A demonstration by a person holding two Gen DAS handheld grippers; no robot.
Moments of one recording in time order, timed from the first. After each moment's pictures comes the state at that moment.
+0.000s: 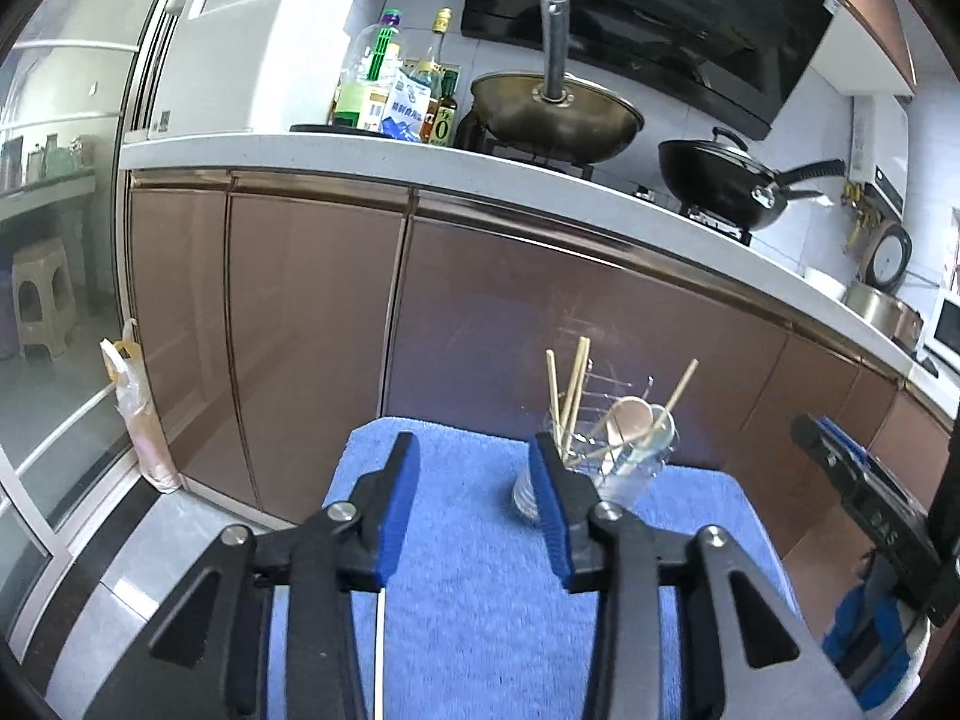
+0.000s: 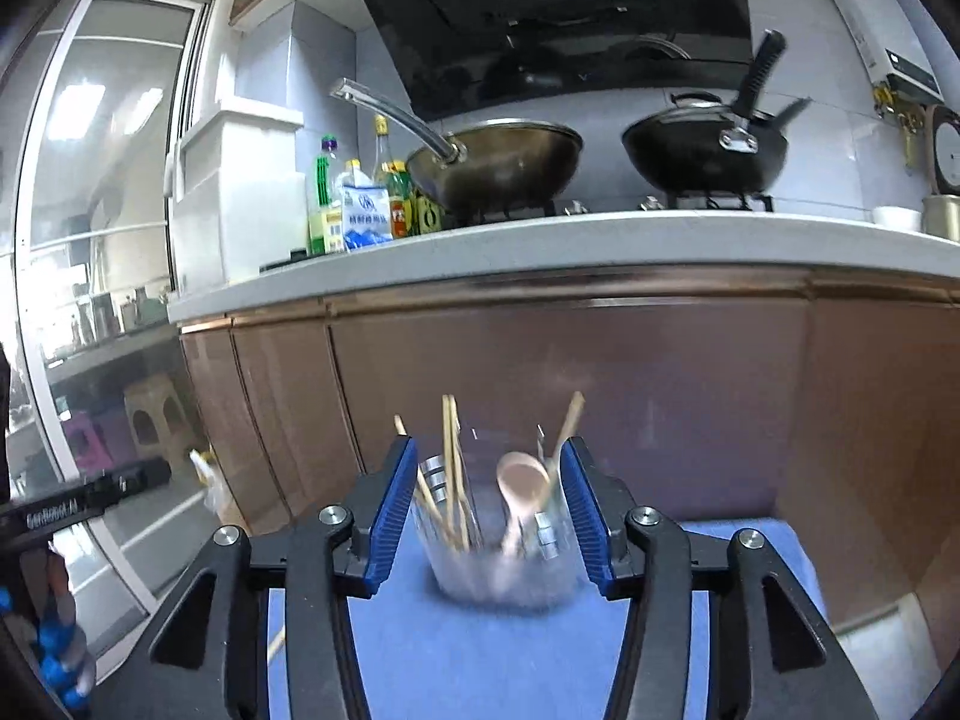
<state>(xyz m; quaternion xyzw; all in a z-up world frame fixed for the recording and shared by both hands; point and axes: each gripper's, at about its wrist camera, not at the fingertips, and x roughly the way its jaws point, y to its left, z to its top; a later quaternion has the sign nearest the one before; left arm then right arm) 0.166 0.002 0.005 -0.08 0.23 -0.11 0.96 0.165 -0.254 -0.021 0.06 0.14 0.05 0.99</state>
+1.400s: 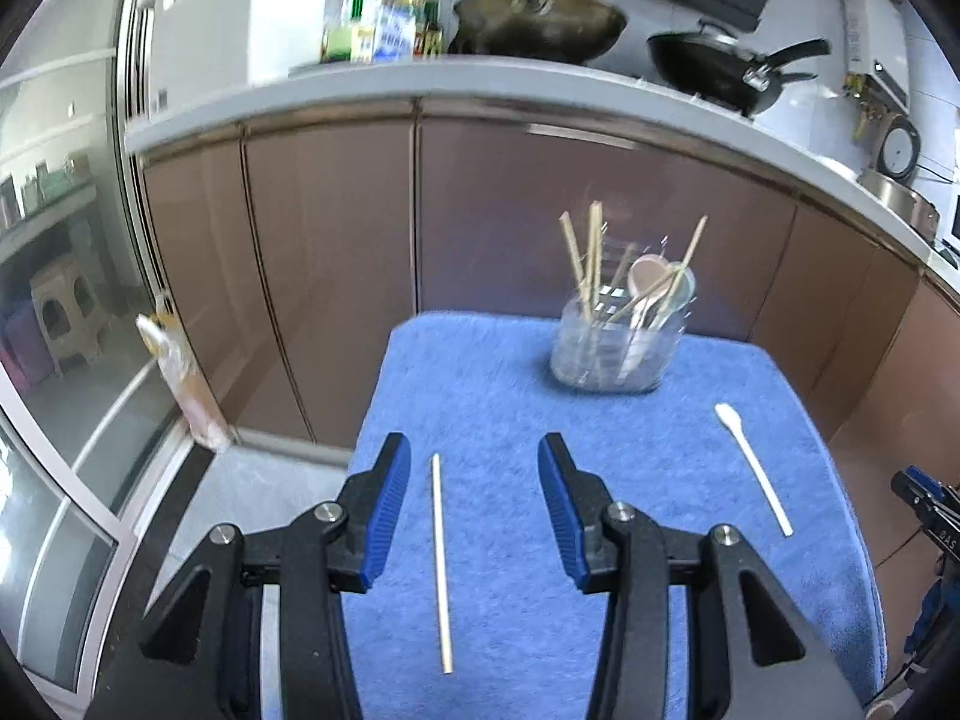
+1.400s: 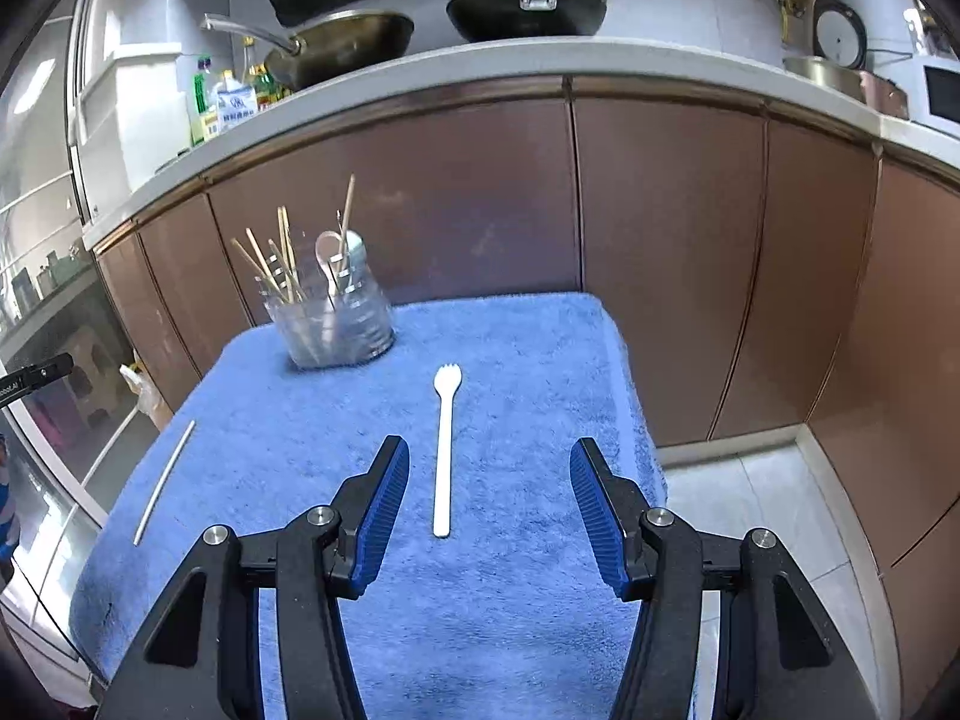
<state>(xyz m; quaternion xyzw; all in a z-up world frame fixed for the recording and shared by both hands) 0.131 0.008 -0.030 0.00 0.34 -0.09 0.94 0.029 -0.367 -0.104 0.09 0.30 -0.05 0.95</state>
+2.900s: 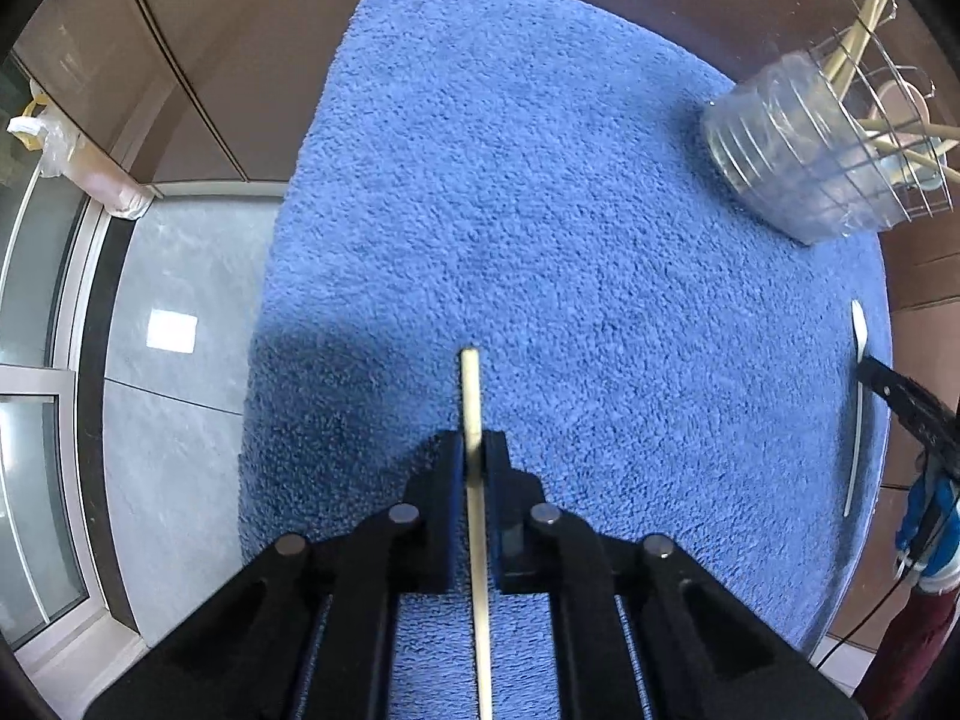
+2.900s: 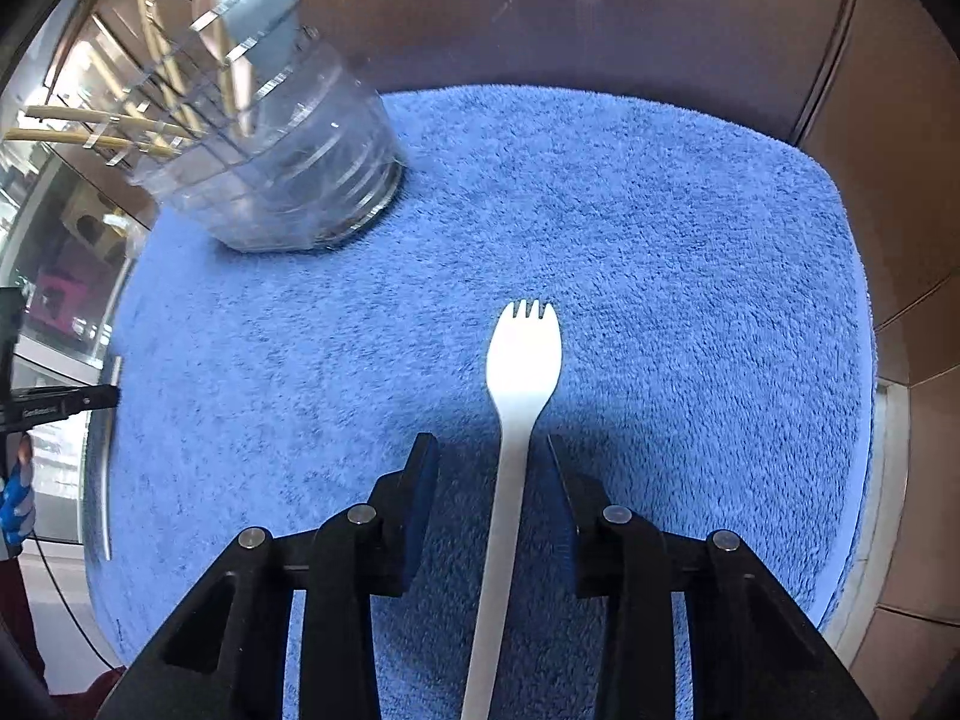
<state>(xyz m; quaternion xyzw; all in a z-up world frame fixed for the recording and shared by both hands) 0.328 0.020 -0.195 -0.03 0.68 -0.11 0.73 0.298 -0.355 -0.205 0.07 0.60 0.05 0.80</state>
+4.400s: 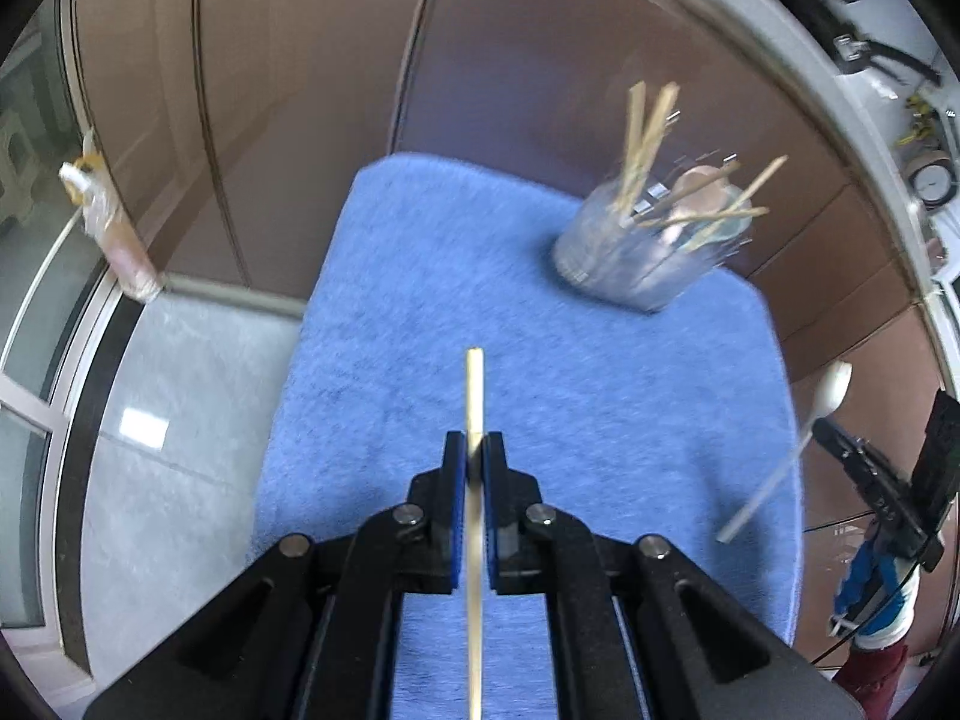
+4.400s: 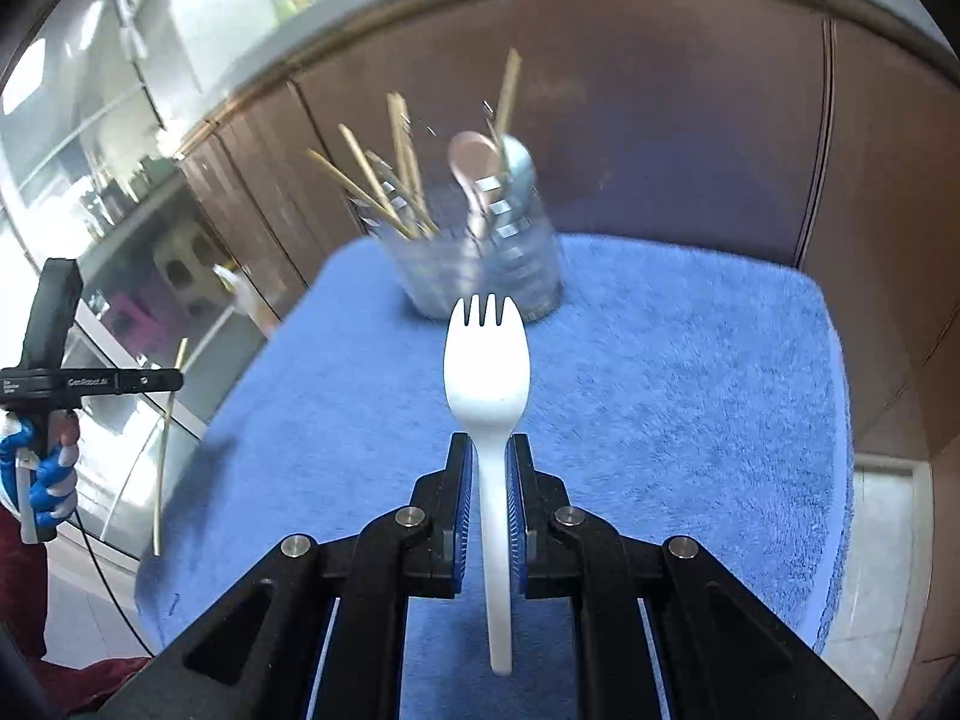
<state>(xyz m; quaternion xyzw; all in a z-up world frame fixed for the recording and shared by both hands) 0.221 0.027 -0.064 -0.08 0.51 -0.14 0.84 0.177 -0.313 -0.109 0.08 0.41 0.13 0.90</state>
